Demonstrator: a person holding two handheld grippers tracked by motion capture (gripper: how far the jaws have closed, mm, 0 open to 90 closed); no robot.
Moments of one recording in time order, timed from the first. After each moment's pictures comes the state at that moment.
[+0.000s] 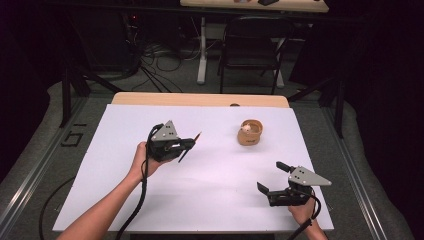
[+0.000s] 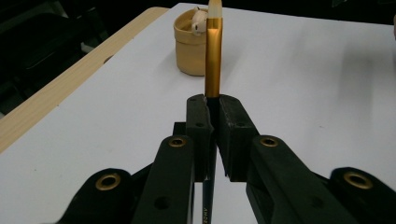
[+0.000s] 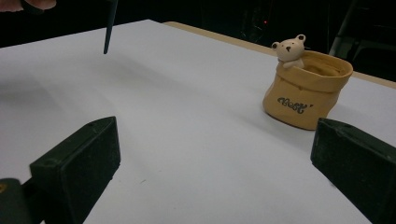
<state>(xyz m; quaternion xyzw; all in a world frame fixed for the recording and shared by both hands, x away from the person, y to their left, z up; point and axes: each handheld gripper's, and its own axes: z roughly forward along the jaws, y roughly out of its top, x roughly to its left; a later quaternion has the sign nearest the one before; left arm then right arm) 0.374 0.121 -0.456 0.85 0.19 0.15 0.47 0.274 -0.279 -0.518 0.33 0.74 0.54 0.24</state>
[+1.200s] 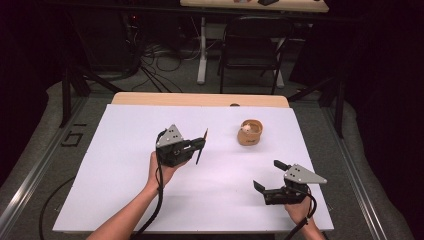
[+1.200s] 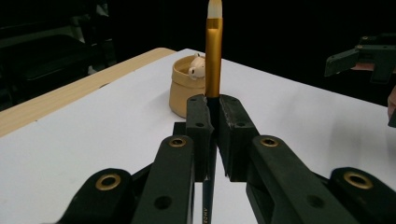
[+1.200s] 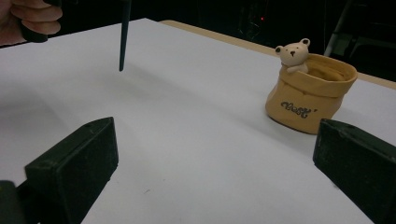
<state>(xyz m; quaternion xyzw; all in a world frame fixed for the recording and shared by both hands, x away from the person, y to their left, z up) 0.364 0.095 -0.475 0.77 0.25 0.14 0.56 0.276 -0.265 -0.512 0.34 0.74 0.53 0.24</state>
